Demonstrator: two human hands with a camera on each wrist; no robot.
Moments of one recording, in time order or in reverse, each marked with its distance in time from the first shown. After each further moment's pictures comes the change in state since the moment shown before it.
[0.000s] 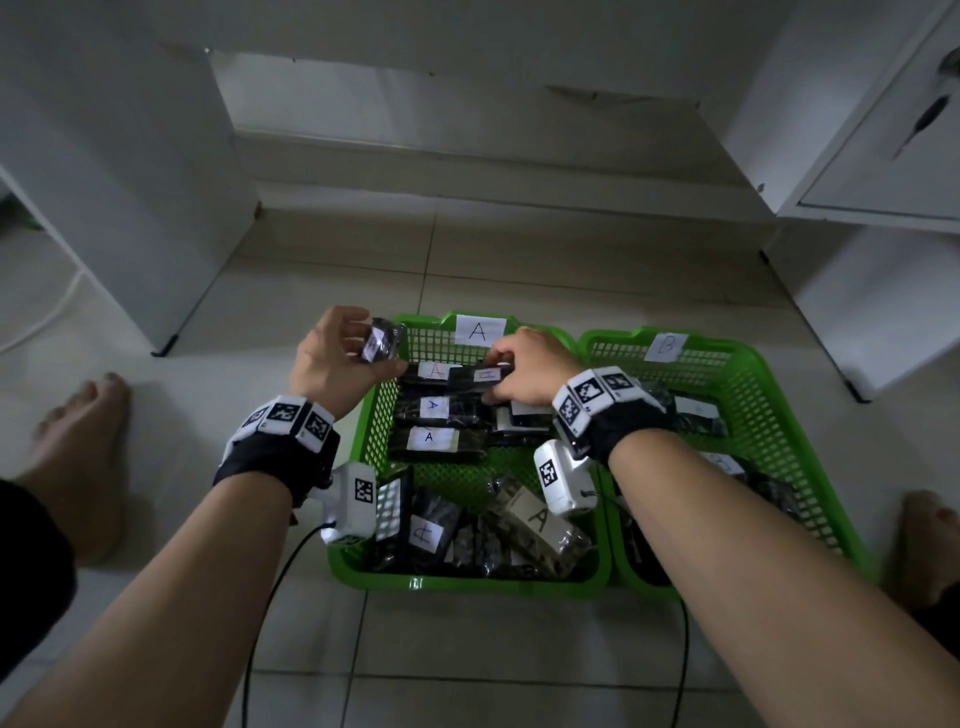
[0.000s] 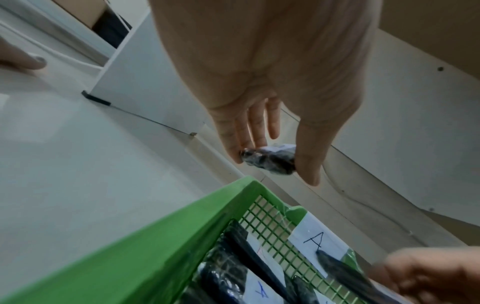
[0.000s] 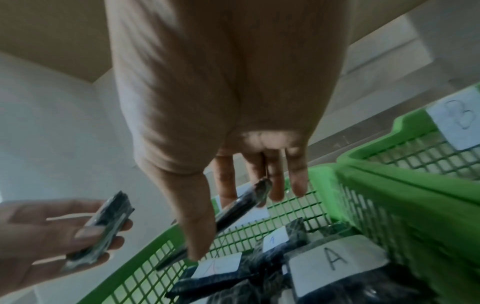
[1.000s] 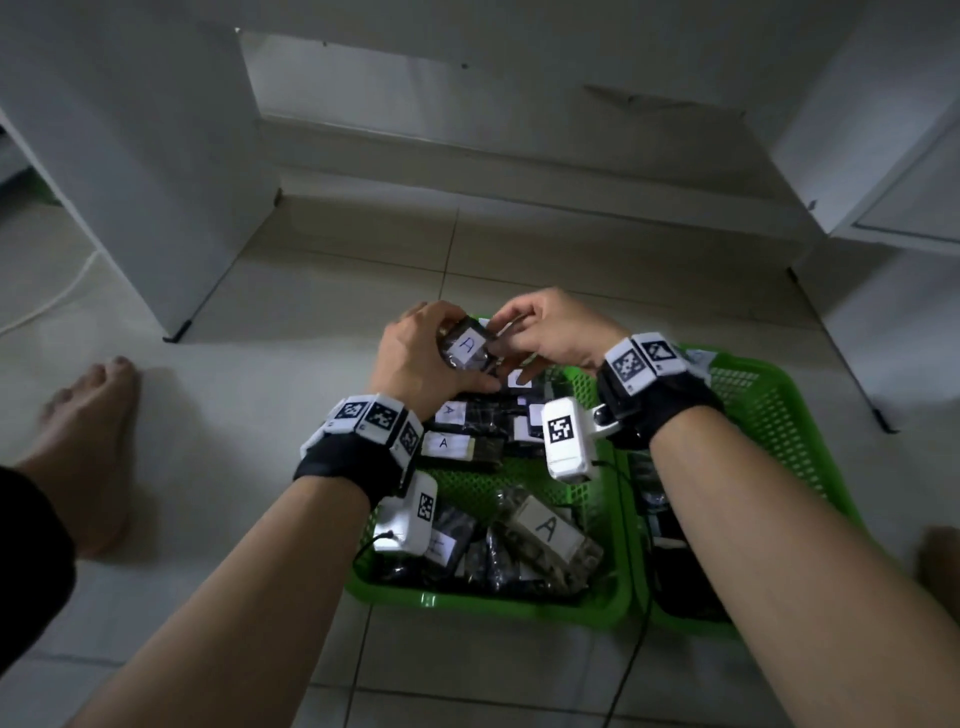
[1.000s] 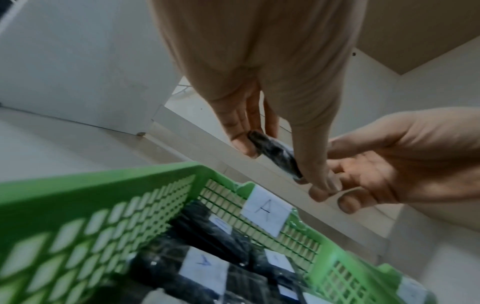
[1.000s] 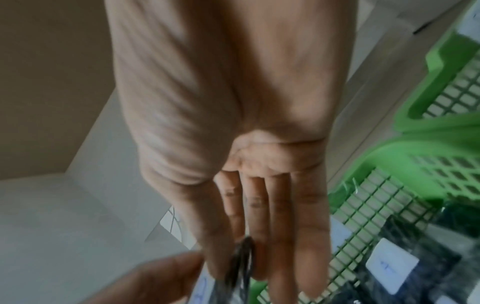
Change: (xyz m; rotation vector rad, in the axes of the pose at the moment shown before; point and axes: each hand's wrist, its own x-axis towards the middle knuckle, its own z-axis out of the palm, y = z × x) left_hand -0.008 0.044 0.037 0.219 -0.067 0.220; right_hand 0.014 -0.022 -0.039 0.718 -0.164 -0.006
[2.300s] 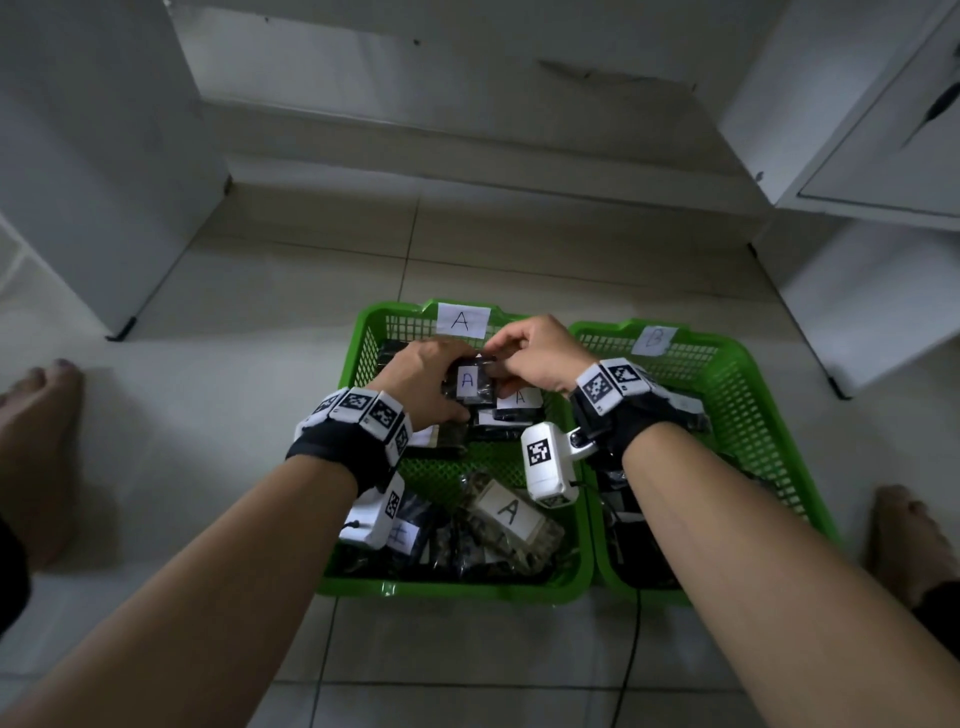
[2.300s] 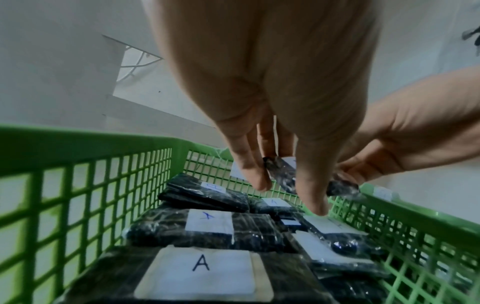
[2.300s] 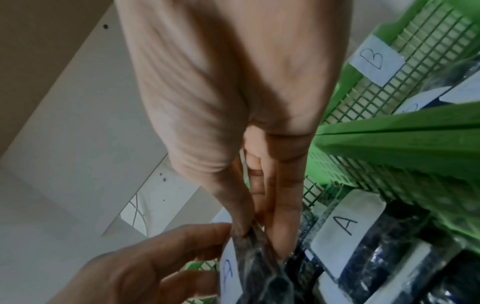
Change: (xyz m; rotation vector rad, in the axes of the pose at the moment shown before) left_hand 0.001 0.002 0.044 0.251 -0.426 0.202; right_hand -0.007 0.060 0.001 -0.056 0.222 0.122
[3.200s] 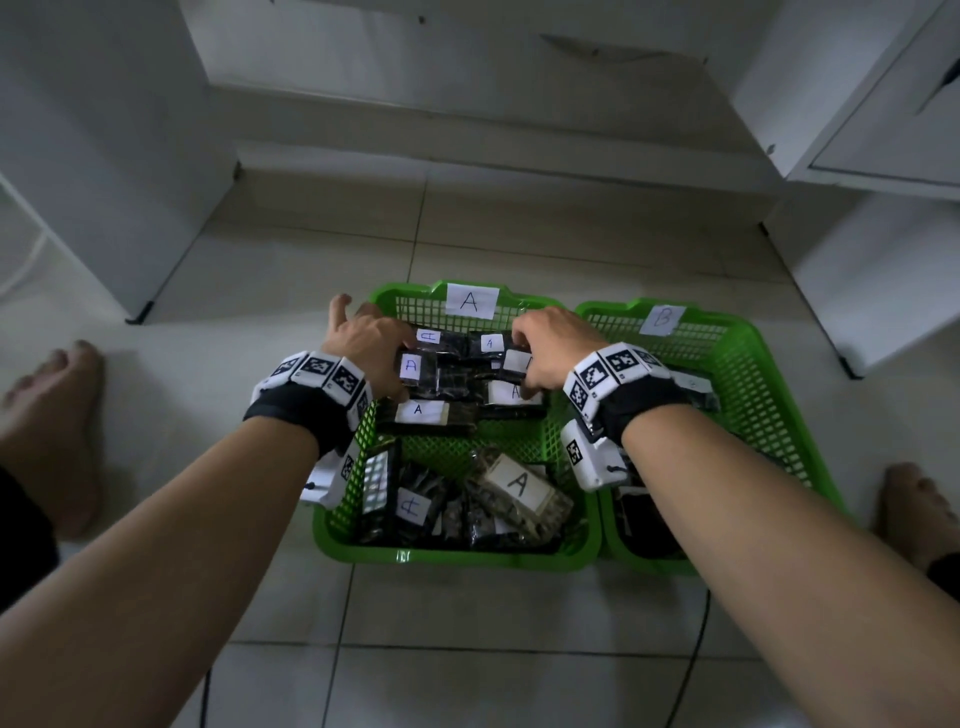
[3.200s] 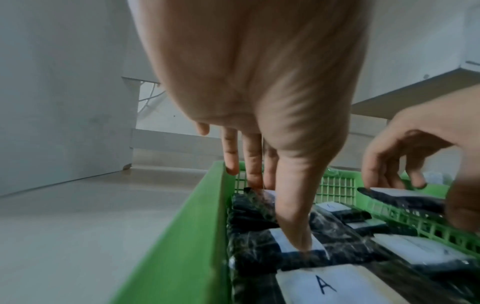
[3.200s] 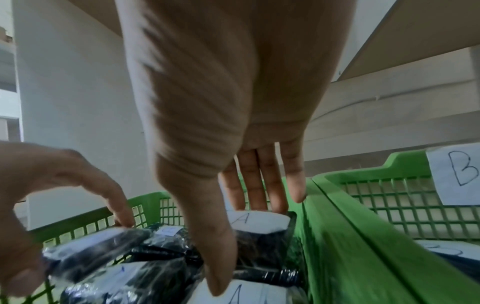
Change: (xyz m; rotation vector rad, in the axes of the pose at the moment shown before) left_hand -0.015 -0.048 -0.024 0.493 -0.098 -0.211; right_hand -0.011 0.005 0.000 -0.904 0.020 -0.177
